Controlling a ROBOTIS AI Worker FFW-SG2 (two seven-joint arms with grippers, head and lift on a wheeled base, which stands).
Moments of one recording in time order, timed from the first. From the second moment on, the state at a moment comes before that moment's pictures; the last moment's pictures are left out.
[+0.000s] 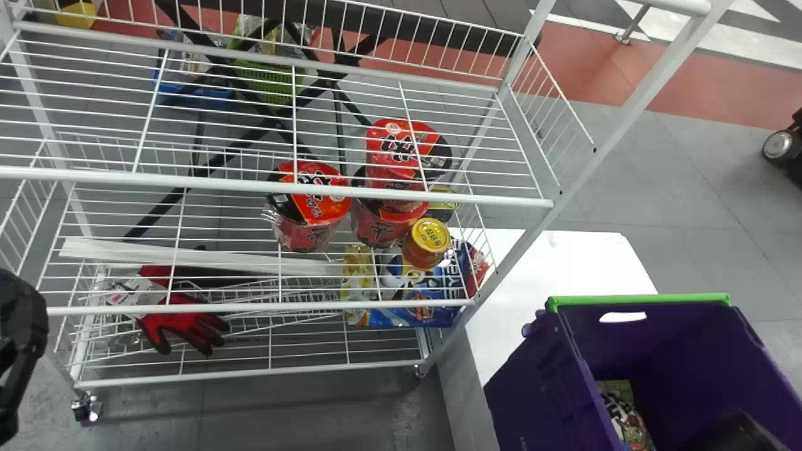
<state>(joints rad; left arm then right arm) 0.55 0.20 -0.21 -1.75 0.21 -0.54 0.48 0.25 -0.57 -0.17 -1.09 0.54 1.54 0.69</state>
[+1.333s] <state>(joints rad) 0.51 0.20 -0.20 -1.64 0.24 -0.73 0.47 0.29 -0.52 -0.25 -0.86 0.55 0.84 0.69</state>
